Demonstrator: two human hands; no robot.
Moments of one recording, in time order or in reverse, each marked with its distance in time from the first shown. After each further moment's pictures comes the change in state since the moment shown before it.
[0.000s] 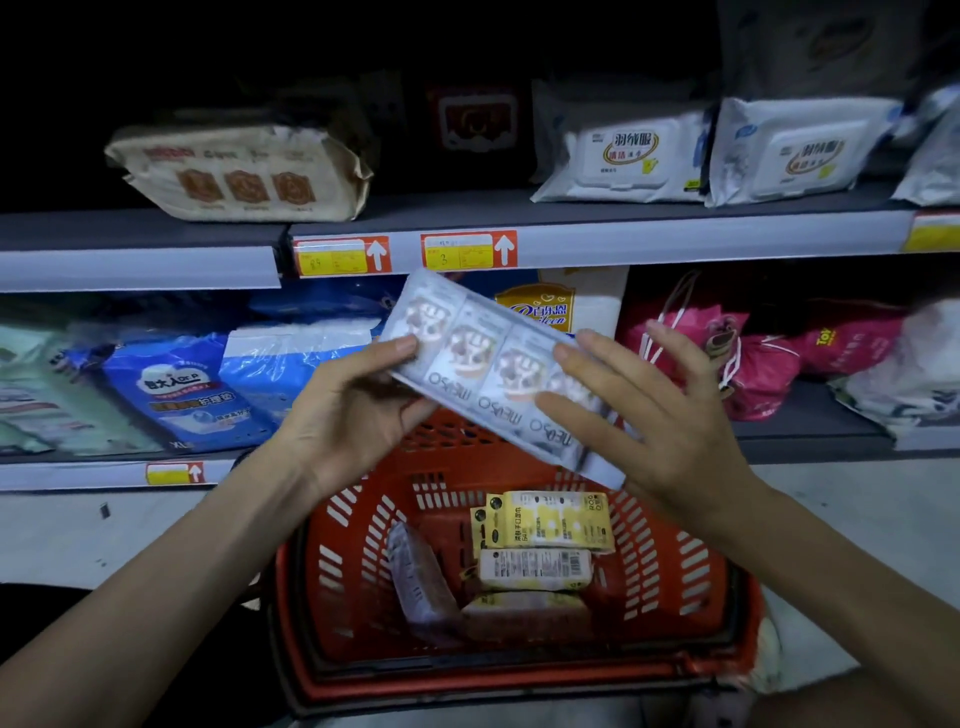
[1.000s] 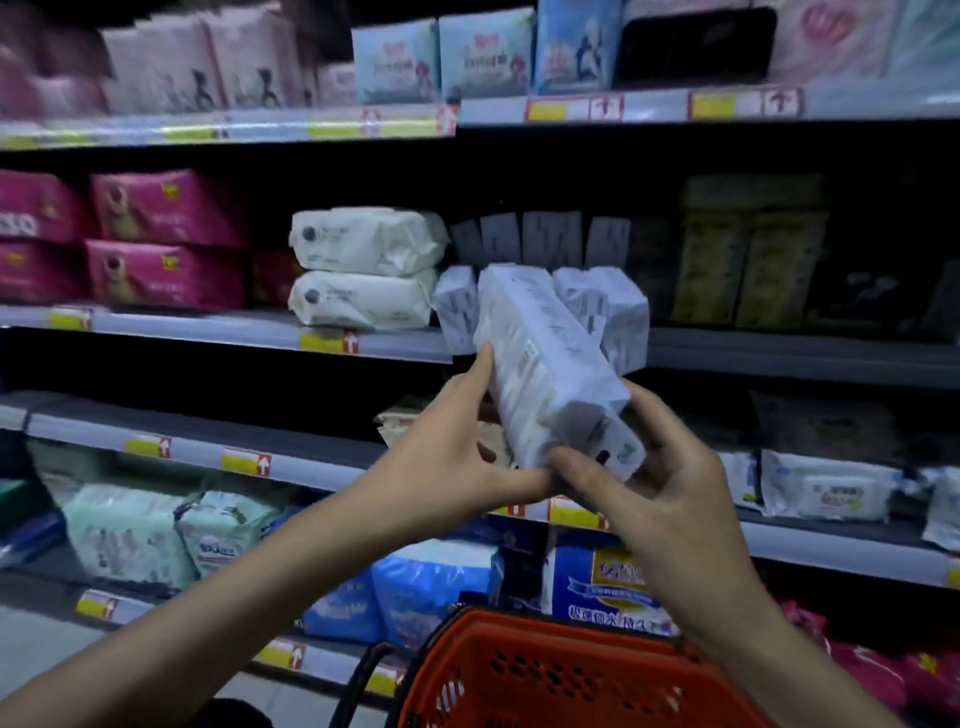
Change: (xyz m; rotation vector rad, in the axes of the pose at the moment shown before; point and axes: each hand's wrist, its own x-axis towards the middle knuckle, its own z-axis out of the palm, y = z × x) left_hand -0.163 0.162 0.118 1.280 0.048 0.843; right_hand 0.237 -0.078 -0.154 1.372 0.223 0.665
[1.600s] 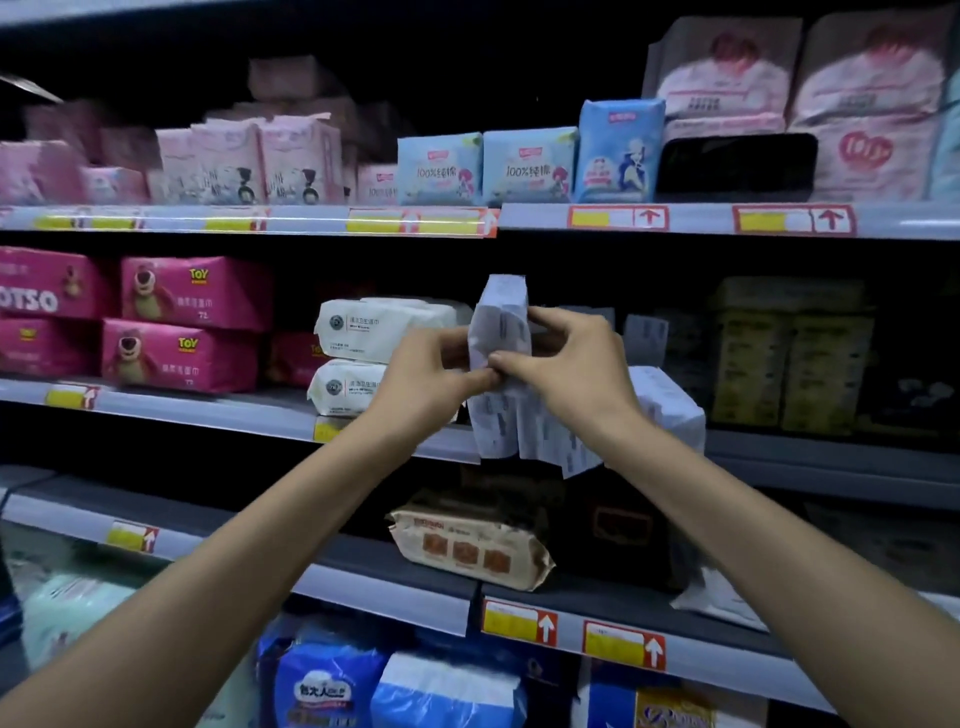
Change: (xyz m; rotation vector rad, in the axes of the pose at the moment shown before) left_hand 0.131 -0.036 -0.103 -0.055 0.315 0.097; right_hand 0.221 0.012 0.067 -0.531 0.061 -0.224
